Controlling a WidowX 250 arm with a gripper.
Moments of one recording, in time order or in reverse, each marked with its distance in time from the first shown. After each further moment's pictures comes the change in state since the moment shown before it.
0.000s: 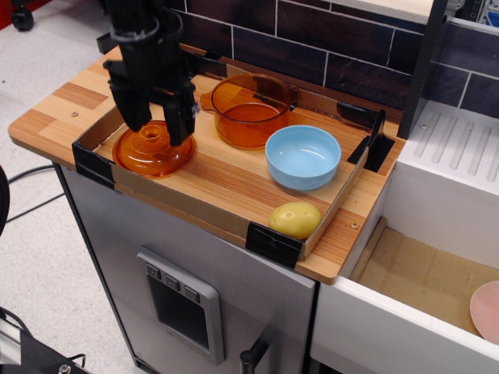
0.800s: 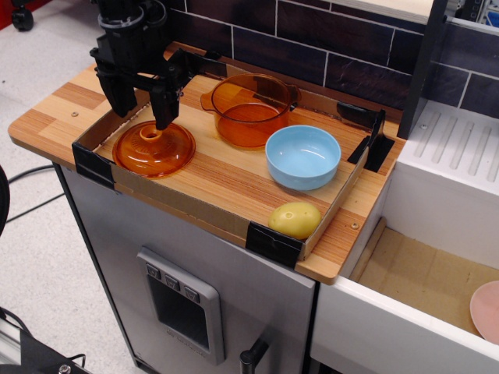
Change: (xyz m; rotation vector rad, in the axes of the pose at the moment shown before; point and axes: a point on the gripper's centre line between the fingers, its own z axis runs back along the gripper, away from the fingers) arm 0.014 0.026 -0.006 0.019 -0.008 0.039
